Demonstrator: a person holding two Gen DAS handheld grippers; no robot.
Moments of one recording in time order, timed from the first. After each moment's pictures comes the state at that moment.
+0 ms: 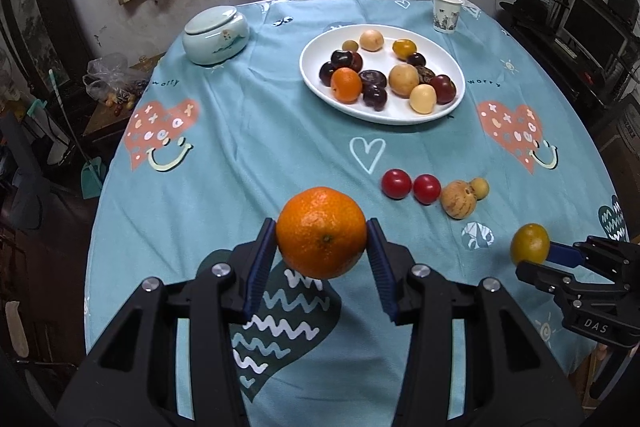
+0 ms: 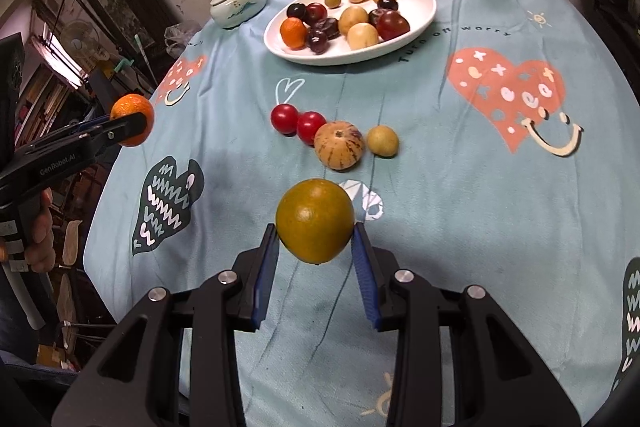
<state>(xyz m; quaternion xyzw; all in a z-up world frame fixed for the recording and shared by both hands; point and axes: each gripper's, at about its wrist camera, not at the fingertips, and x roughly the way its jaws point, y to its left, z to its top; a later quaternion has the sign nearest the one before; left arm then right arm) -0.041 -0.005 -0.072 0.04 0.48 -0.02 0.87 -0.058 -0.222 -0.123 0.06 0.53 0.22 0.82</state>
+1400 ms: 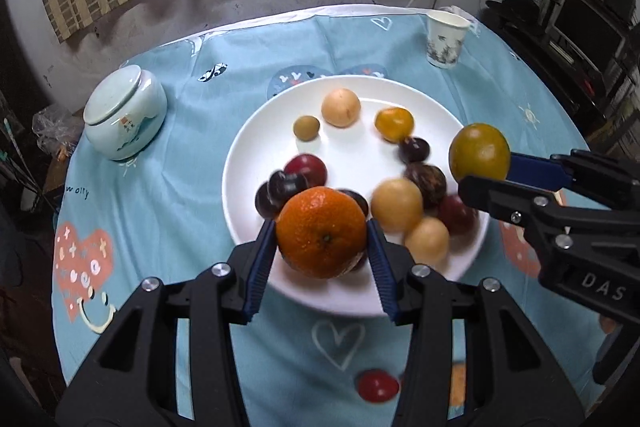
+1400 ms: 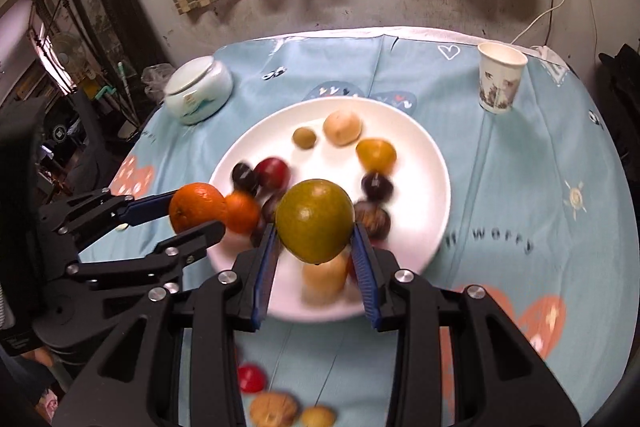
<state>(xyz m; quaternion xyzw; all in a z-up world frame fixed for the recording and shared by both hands) 0.169 -0.052 -0.101 0.05 0.48 -0.07 0.87 0.170 -0.195 -0.094 0.03 0.47 0.21 0.86</state>
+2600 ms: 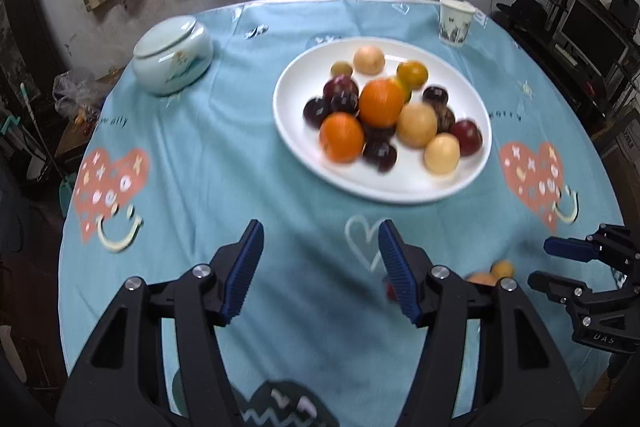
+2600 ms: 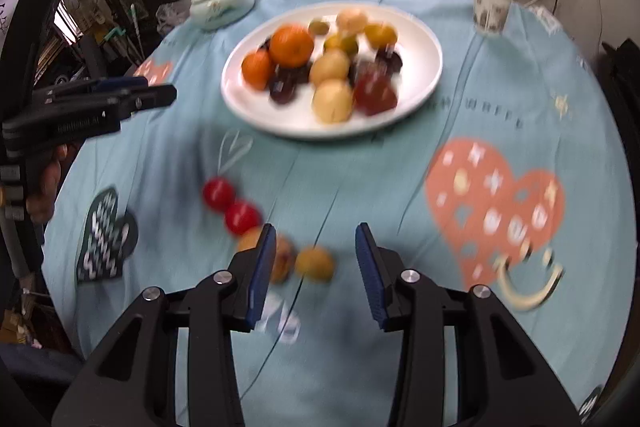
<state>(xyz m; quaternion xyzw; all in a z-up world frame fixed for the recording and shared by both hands) 0.069 -0.005 -0.105 0.03 0.49 -0.04 0.87 0.044 -0.222 -0.134 -0.03 0.53 0.23 0.82</state>
